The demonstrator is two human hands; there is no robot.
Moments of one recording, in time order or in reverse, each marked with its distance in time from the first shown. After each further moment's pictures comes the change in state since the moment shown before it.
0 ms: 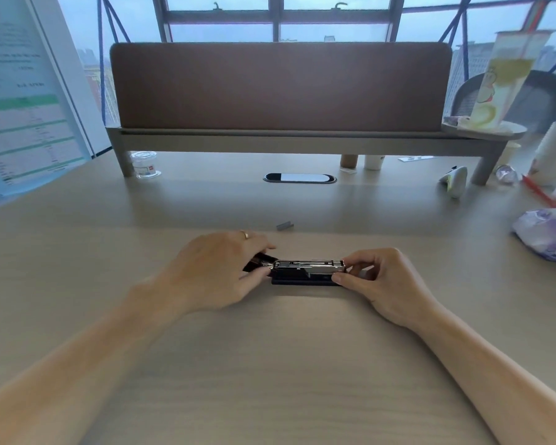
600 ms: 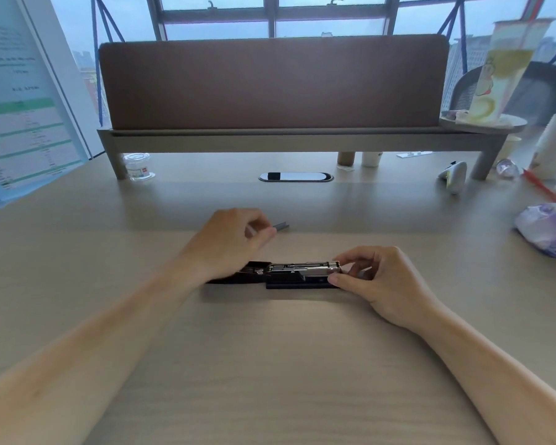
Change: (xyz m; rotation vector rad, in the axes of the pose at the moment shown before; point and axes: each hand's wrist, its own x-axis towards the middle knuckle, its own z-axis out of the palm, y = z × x) left_hand 0.053 -0.005 0.015 -0.393 0.024 -0.327; right_hand -0.002 -0.006 -0.005 0.070 -0.014 0.036
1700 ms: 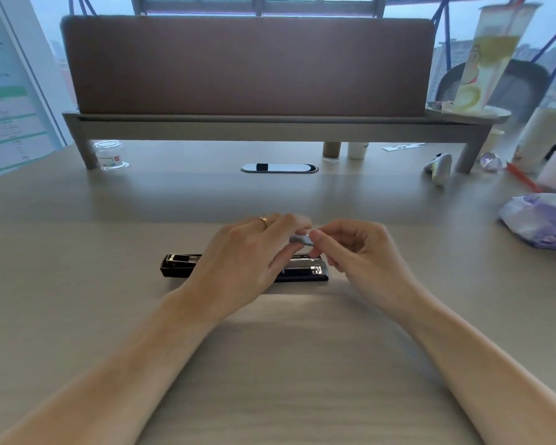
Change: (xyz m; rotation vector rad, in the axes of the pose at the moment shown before) left_hand -0.031 0.040 0.046 0.101 0.349 0.651; right_hand -0.002 -0.034 0.002 0.302 0.017 -0.040
